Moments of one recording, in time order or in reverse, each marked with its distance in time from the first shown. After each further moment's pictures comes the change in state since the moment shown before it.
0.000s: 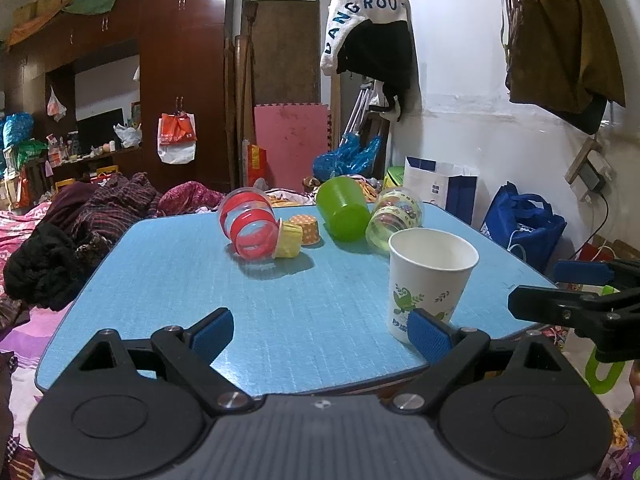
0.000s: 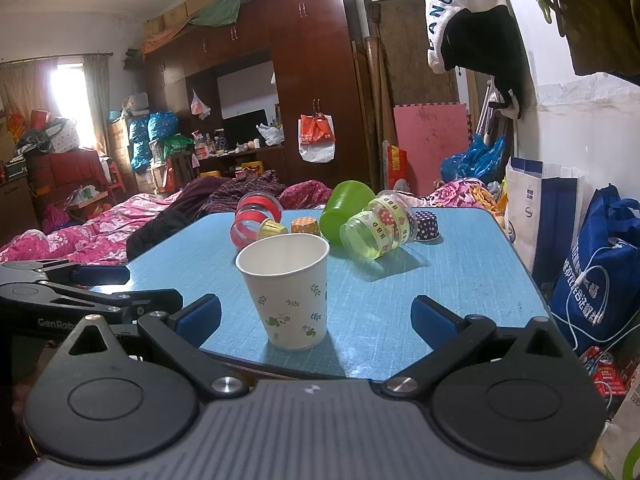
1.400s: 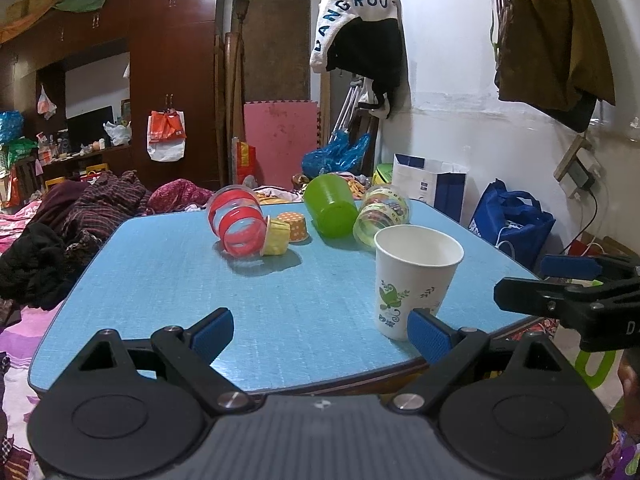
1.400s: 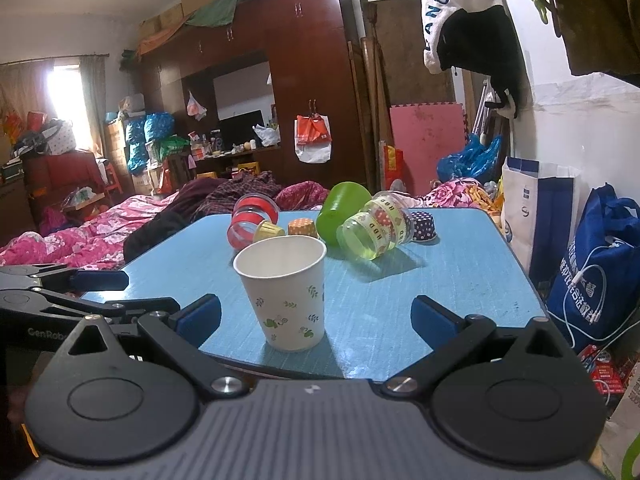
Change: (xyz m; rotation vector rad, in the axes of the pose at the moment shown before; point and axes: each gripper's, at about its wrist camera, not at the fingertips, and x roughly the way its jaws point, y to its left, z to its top) left arm -0.001 -0.003 0.000 0.003 0.014 -0.037; right arm -0.001 0.001 0.001 0.007 -0.003 -0.009
